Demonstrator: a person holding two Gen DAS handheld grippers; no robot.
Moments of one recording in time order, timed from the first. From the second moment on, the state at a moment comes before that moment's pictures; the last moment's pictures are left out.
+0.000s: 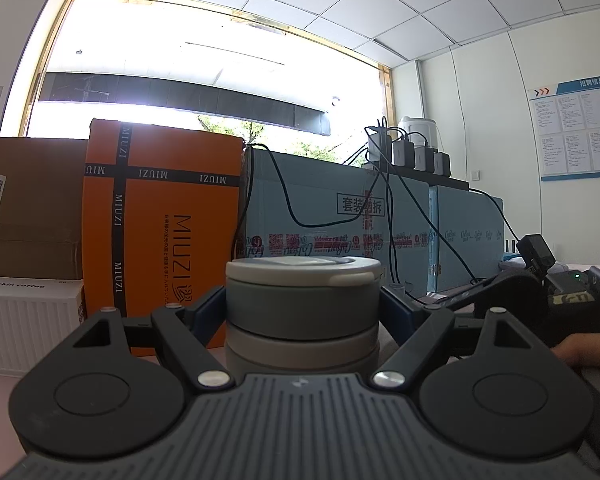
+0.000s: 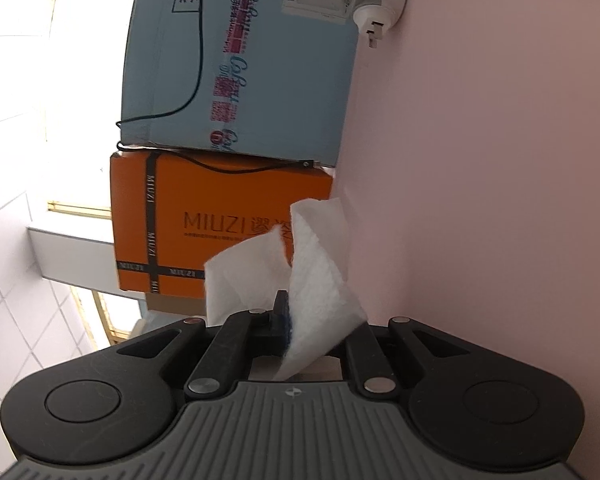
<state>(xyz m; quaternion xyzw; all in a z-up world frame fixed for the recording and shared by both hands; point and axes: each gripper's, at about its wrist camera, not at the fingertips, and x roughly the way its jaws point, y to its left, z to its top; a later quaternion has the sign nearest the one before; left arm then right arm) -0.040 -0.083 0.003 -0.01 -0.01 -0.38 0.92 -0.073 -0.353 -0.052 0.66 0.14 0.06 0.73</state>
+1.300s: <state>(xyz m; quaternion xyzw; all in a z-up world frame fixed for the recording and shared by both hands) -0.042 -0.085 0.003 -0.01 -0.01 -0.38 0.92 -0.080 -0.363 -0.037 0.70 0.07 0.13 0.70</state>
